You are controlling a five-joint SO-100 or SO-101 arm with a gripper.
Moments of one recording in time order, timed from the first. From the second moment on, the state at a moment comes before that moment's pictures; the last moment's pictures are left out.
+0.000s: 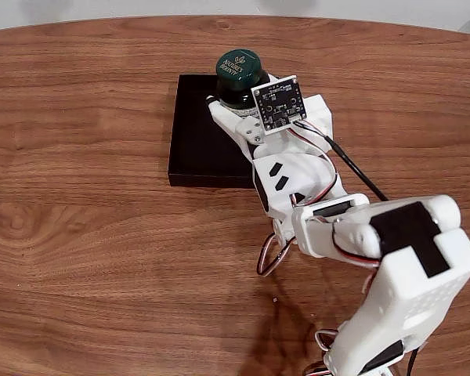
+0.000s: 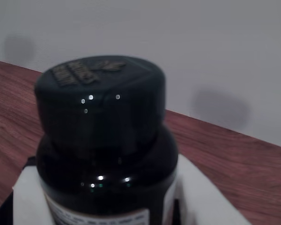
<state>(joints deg) -15.1 80.7 141.3 -62.7 189.3</state>
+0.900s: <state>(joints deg) -20.1 68.9 140.6 -78.6 180.2</state>
